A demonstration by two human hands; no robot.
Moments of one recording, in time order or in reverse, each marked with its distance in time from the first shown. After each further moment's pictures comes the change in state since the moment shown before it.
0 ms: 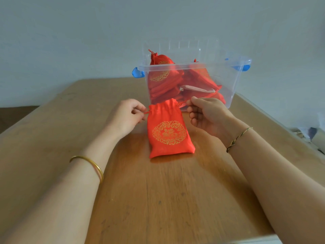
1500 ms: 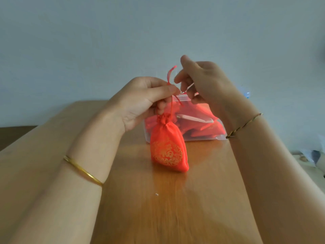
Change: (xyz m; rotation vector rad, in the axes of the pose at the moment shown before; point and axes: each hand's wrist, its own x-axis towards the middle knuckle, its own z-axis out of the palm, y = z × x) left_hand 0.037 0.119 -0.020 -0.628 -0.250 0.062; right_hand 0.012 -0.111 0.023 -0.447 -0.025 -0.469
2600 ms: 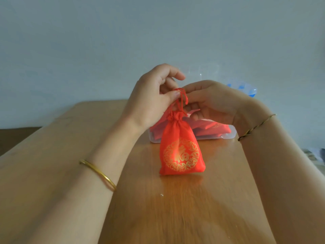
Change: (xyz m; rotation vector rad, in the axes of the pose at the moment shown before) left_hand 0.007 -0.015 0.005 0.503 0.201 0.423; right_hand 0.002 0.034 -0.009 0.209 -0.488 0.134
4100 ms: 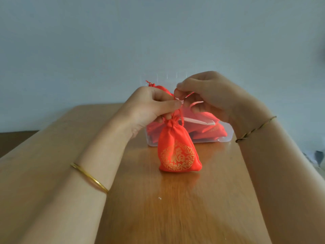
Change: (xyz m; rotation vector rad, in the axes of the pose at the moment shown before) left_hand -0.004 0.004 -0.008 -0.265 -0.195 -0.383; right_hand -0.009 -0.025 0.009 -0.117 0.303 -0.059
